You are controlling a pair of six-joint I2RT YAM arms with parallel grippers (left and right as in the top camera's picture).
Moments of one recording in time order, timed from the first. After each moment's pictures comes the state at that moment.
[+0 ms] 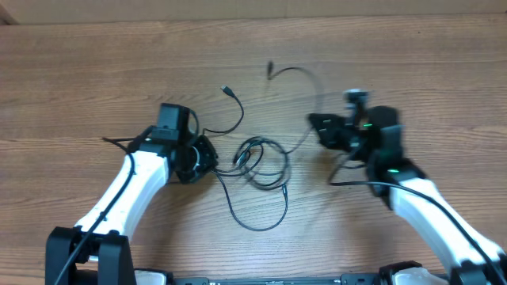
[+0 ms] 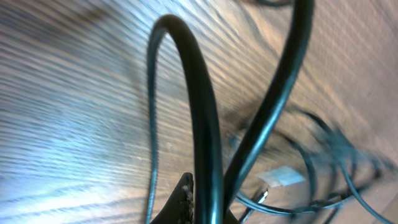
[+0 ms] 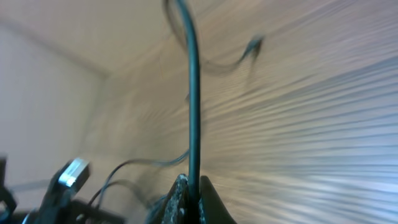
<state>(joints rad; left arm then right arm) -0.13 1.52 0.90 -0.64 0.37 -0.78 0.15 1.31 0.64 0.17 -0.49 0.61</state>
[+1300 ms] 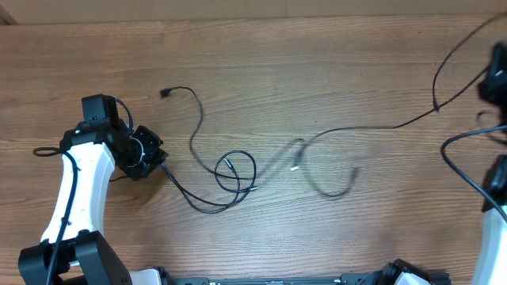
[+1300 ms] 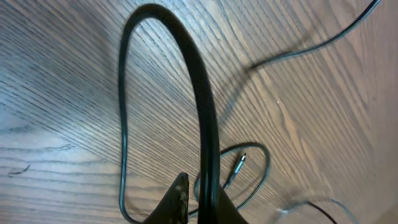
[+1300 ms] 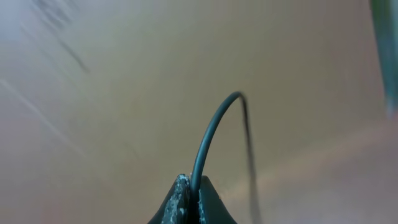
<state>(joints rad) 0.21 1.51 1.05 -0.90 0.37 -0.70 -0.49 1.07 1.13 -0.03 -0.45 0.52</state>
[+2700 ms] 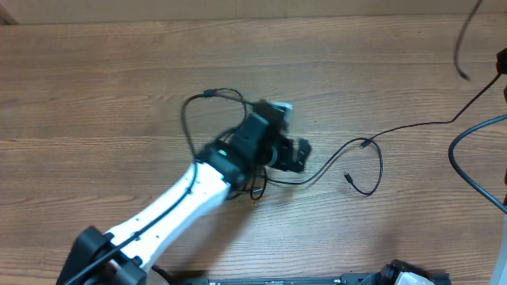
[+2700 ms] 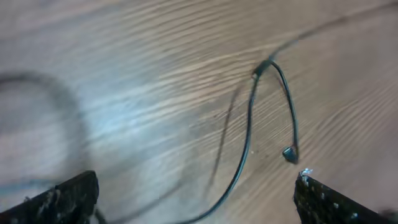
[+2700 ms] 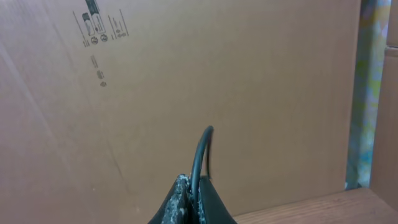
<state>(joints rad) -0.68 1.53 1.05 -0.35 0.18 -0.47 -0.38 1.13 1.47 -0.29 -0.30 0.25</state>
